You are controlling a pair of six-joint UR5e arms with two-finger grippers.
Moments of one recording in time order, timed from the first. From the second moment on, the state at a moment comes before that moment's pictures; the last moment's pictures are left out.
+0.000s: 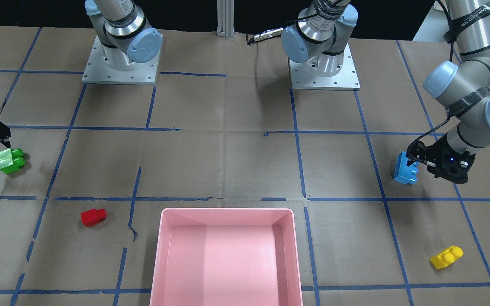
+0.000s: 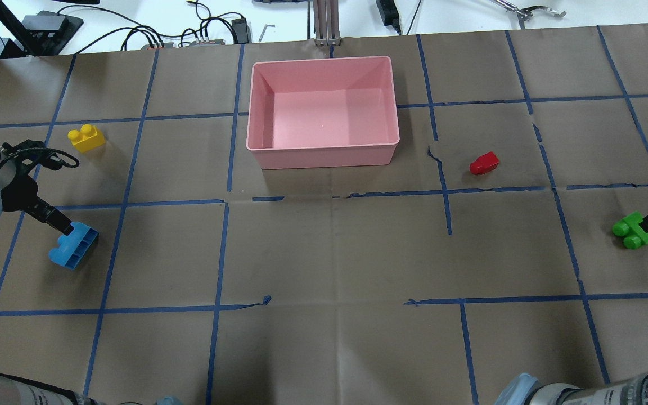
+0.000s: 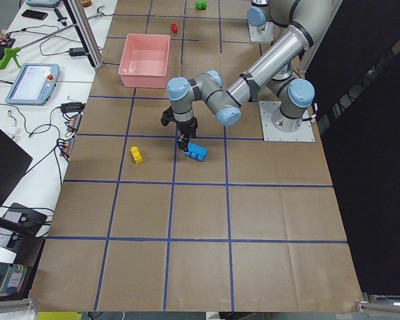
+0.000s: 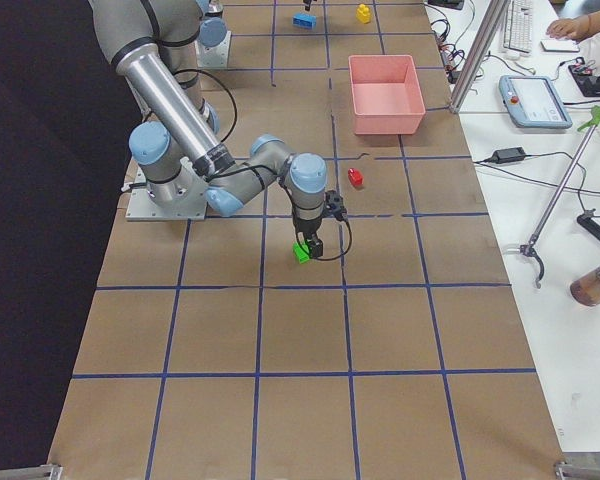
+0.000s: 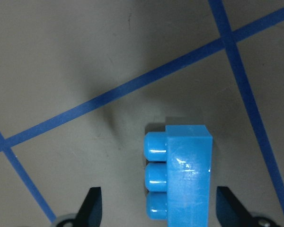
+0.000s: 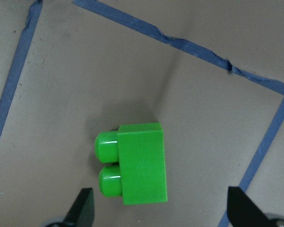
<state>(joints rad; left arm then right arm) -0.95 -1.86 -1.96 -0.94 1.64 1.13 0.80 -1.34 2.03 -2.28 -1.59 -1.17</state>
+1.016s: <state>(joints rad) -0.94 -1.92 -2.00 -0.94 1.63 1.16 0.81 -1.26 2.03 -2.28 -1.58 -1.29</state>
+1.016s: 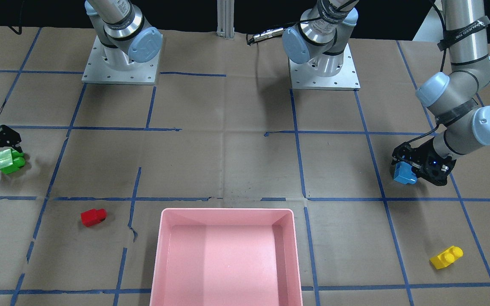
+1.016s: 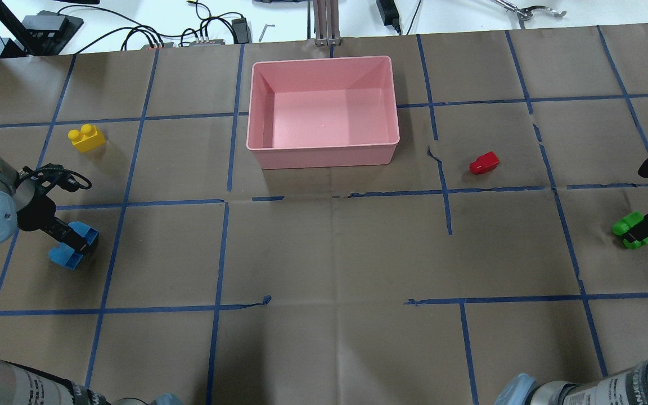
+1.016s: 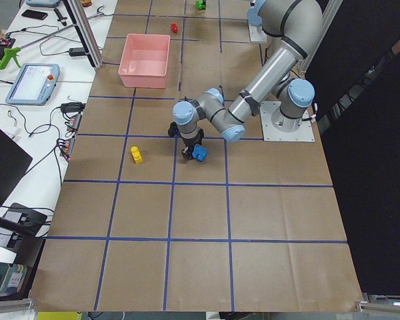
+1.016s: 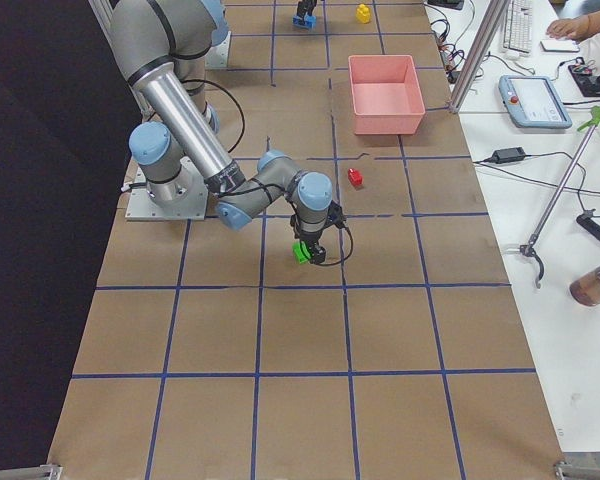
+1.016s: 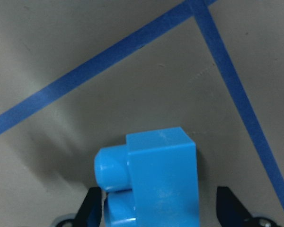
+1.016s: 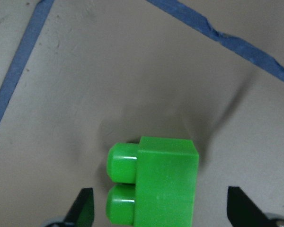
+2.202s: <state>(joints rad) -1.06 -1.90 -1.81 -1.15 1.60 0.99 0.81 -1.24 2.03 -2.29 -1.59 -1.29</state>
